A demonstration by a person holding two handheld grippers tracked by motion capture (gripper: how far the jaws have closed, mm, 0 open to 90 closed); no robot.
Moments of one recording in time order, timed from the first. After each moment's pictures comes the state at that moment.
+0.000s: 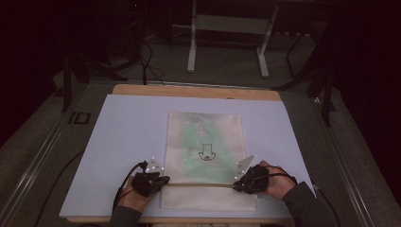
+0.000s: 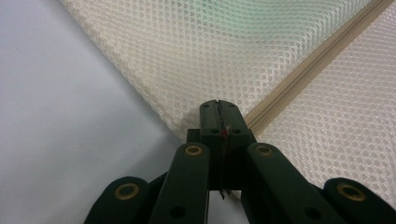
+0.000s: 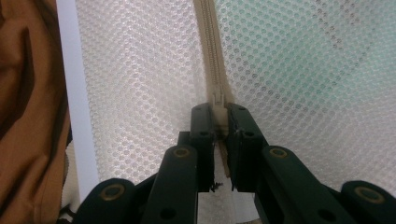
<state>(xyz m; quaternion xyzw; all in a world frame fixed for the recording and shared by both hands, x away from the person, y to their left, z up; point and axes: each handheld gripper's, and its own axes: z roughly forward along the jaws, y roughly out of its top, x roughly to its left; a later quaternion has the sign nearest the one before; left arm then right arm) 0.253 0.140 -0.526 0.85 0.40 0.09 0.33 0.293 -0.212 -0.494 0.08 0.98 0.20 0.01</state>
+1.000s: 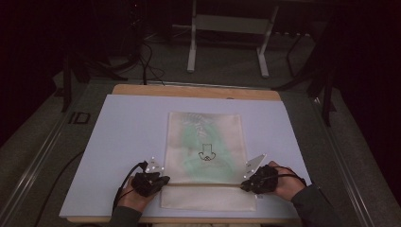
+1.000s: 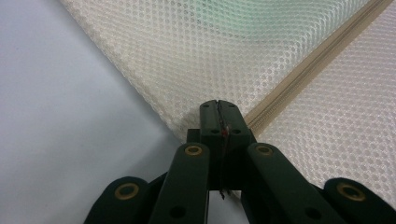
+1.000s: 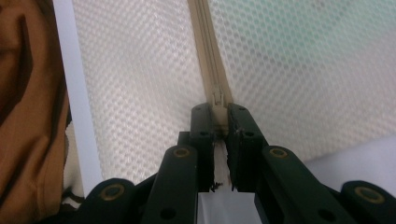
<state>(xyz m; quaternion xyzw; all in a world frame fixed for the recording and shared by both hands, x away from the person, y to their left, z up) 0.253 0.140 -0.526 0.85 0.40 0.09 0.33 0.292 -0.238 -0.491 0.10 0.97 0.20 0.01</state>
